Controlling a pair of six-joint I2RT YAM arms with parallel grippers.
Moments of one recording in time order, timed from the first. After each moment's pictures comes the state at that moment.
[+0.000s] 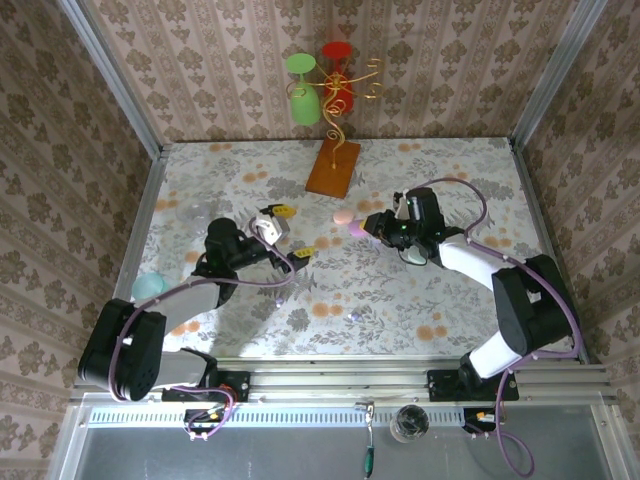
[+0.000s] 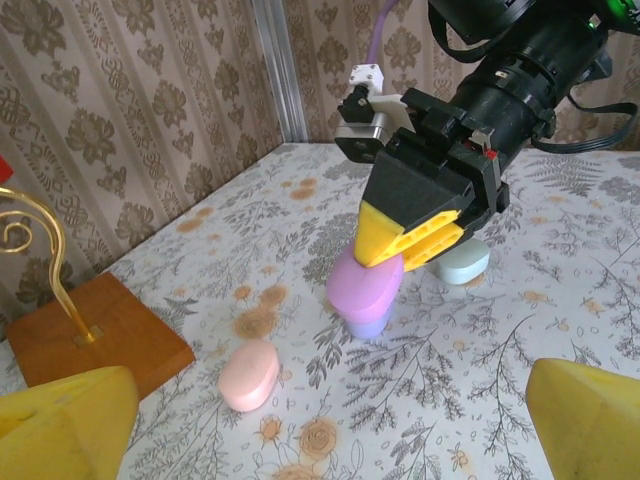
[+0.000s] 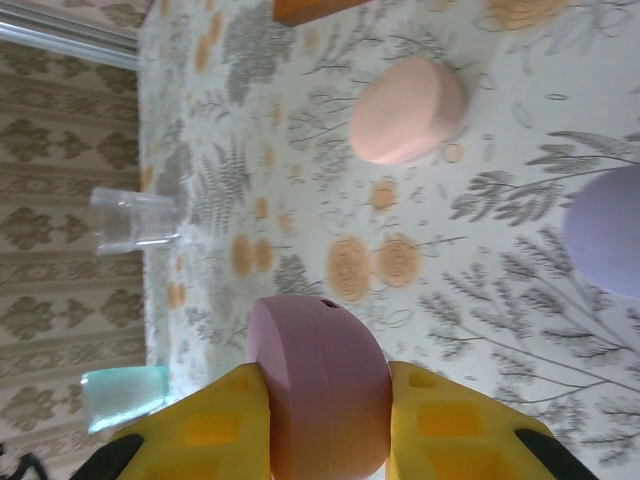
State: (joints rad) left arm -0.42 1.30 0.49 0.68 0.73 0.26; right arm 0.31 1.57 0.84 0.06 -0.46 0.86
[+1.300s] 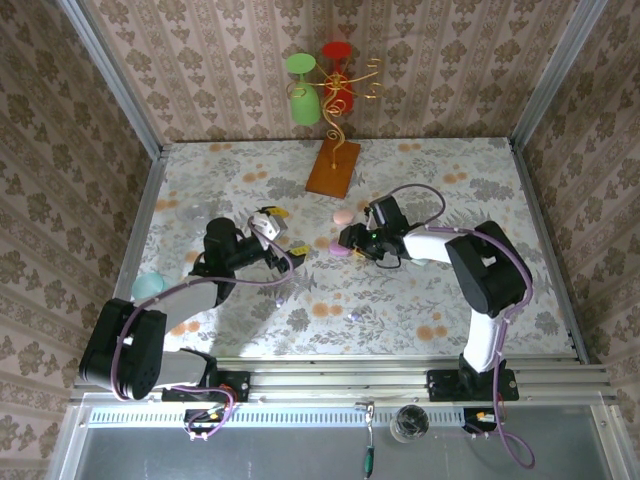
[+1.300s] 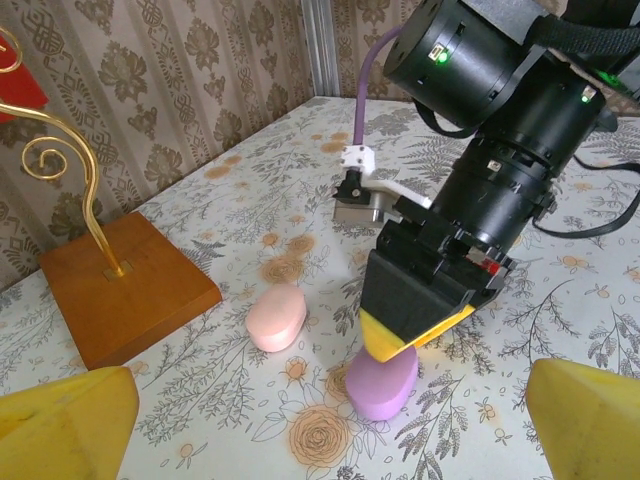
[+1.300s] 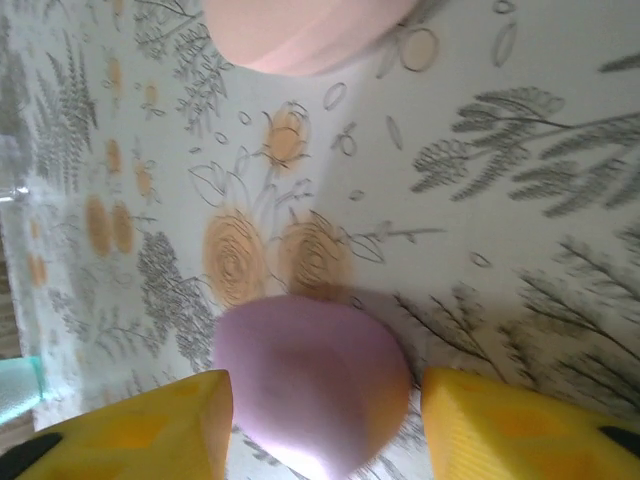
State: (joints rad) left arm -0.38 1.31 0.49 0.62 0.69 0.27; right arm 0.43 1.86 1.00 -0.01 -0.38 0.78
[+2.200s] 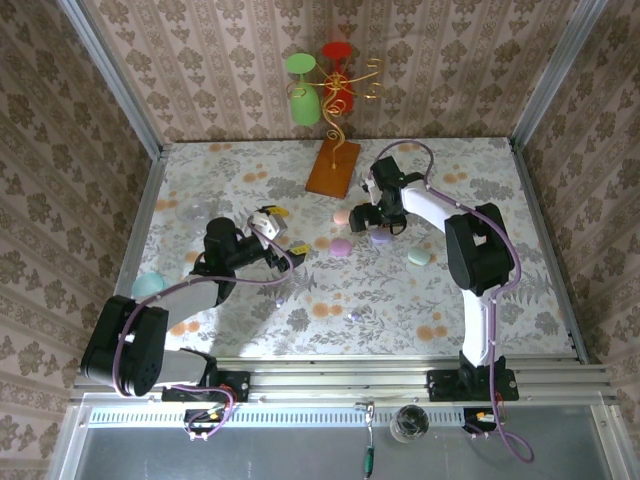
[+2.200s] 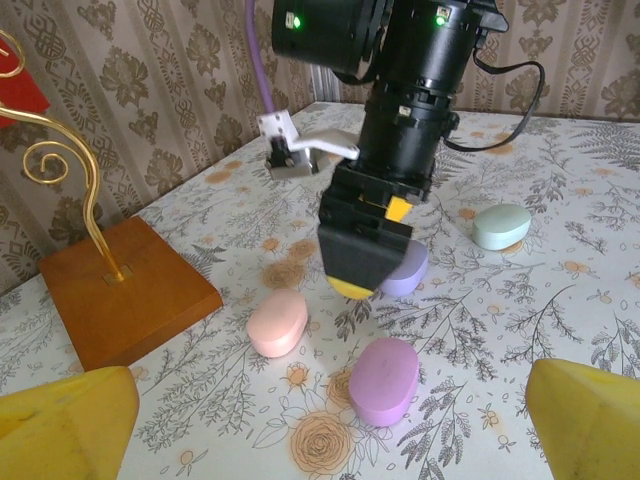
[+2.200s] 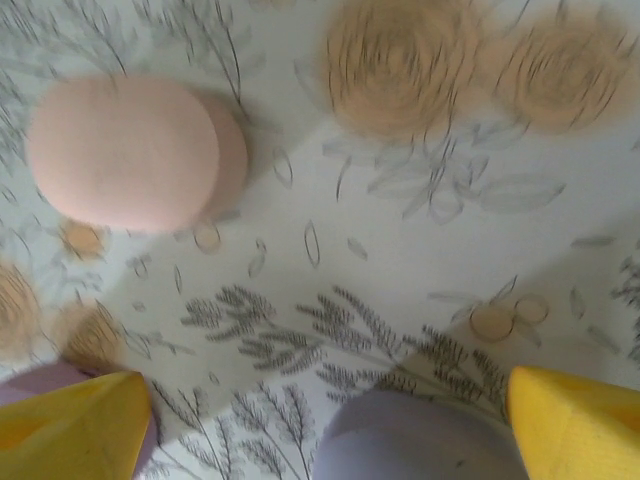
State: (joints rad) left arm -0.38 1.33 0.48 0.66 0.70 0.26; right arm 0.33 2.07 1.55 -0.71 -0.16 0.15
